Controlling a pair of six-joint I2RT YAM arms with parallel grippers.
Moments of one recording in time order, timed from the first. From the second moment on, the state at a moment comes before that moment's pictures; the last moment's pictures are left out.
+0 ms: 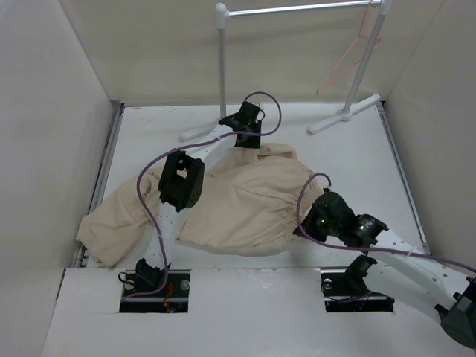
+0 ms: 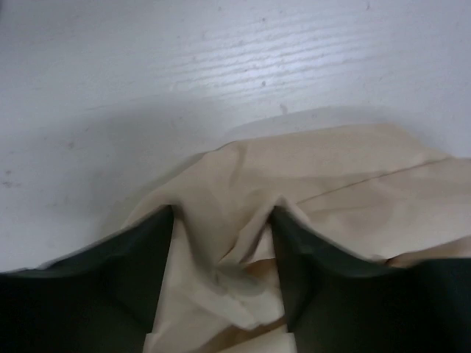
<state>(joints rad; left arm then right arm) -0.56 2.32 2.00 -0.56 -0.08 -0.37 0.72 0.81 0.51 -0.60 0.00 1.10</state>
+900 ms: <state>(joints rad) -0.29 1.66 1.92 -0.51 -0.41 -0.55 0.51 0.59 0.56 -0.70 0.01 1.03</state>
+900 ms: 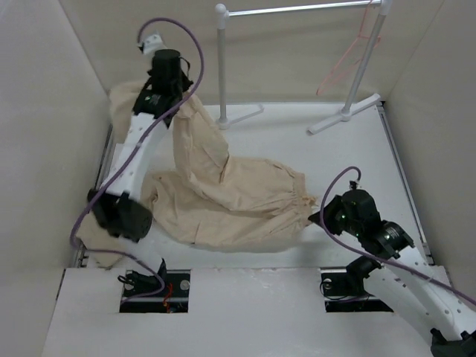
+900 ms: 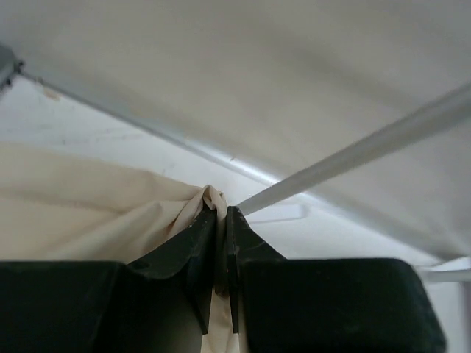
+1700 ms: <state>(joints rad) -0.11 1.70 1.56 -0.64 -0.45 -0.51 0.31 0.90 0.72 -0.73 0.11 0.88</state>
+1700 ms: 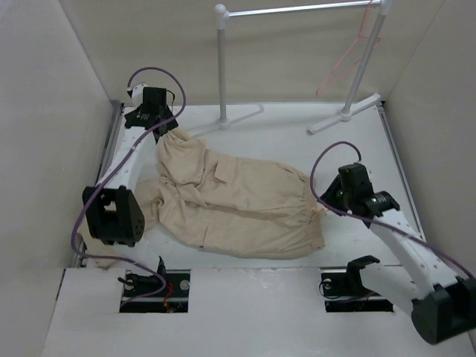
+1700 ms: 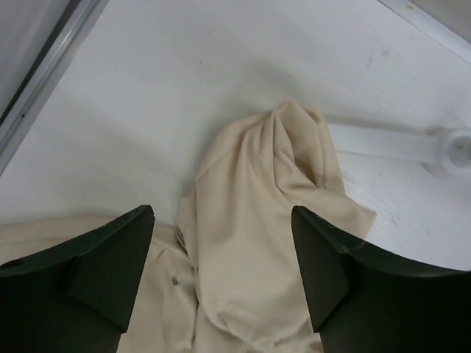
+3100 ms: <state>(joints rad) -0.52 1.72 1.26 -0.63 -0.28 -0.53 -0.09 1.60 0.98 -0.24 0.04 0.85</state>
